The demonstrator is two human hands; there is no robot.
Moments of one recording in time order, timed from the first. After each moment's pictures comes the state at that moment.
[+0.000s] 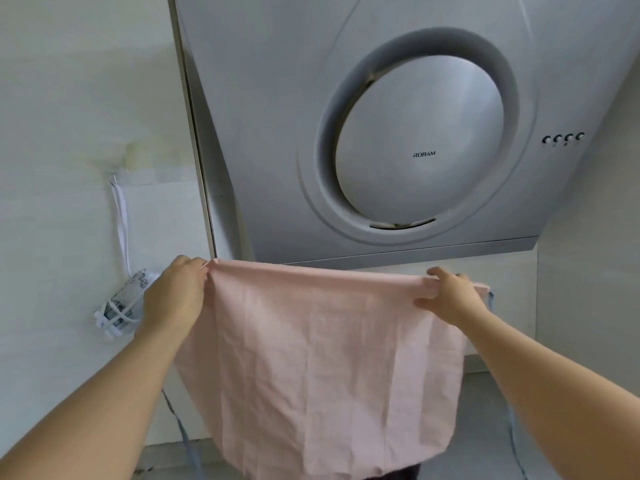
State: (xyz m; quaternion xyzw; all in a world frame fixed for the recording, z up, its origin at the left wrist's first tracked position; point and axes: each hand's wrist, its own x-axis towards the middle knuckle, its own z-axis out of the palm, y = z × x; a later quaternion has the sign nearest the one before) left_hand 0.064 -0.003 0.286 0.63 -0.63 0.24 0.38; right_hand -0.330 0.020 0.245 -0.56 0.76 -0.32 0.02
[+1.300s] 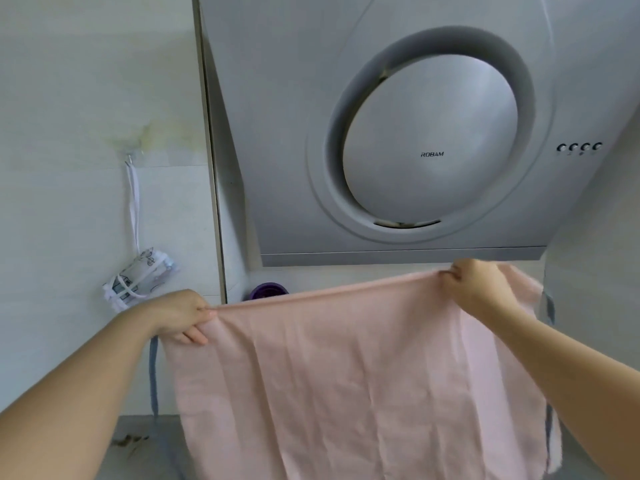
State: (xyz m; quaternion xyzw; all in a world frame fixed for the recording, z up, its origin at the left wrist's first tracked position) left_hand 0.075 0.020 0.264 0.68 -0.65 -0.28 0.20; right_hand -0.367 0.035 0.259 -0.59 0.71 -0.37 -0.11
